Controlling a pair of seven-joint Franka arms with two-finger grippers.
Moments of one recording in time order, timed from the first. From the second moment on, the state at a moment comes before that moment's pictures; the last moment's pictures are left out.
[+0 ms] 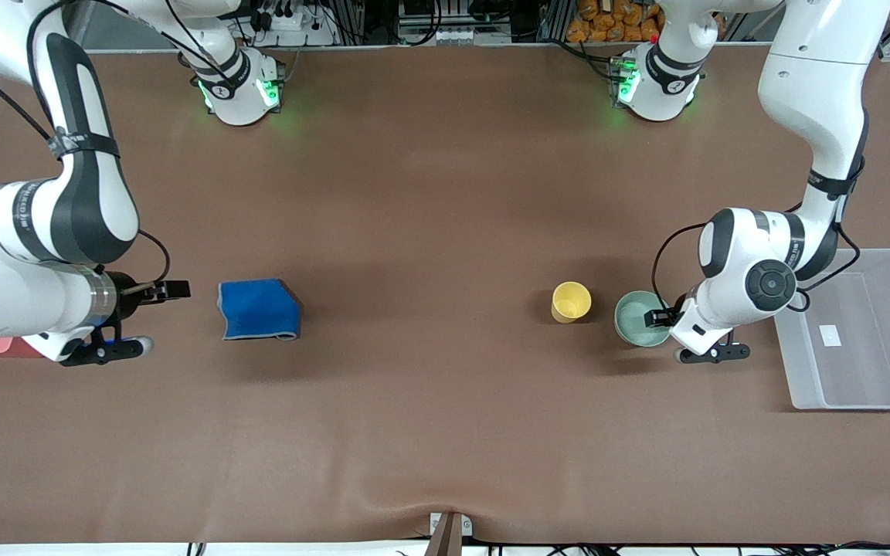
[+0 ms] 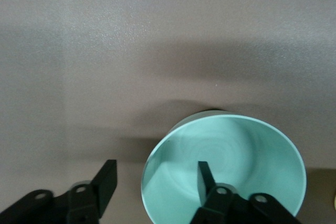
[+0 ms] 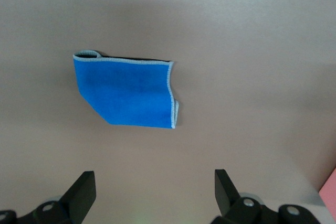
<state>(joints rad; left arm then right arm) -0.09 0.53 -0.05 -1.89 0.02 2.33 -0.22 0.07 0.46 -0.02 -1.47 0.04 1.60 -0.12</state>
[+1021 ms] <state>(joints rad) -0.01 0.47 -0.03 -1.74 0.02 2.10 -0.22 0.10 0.49 -0.02 -1.90 0.04 2.16 -0.40</state>
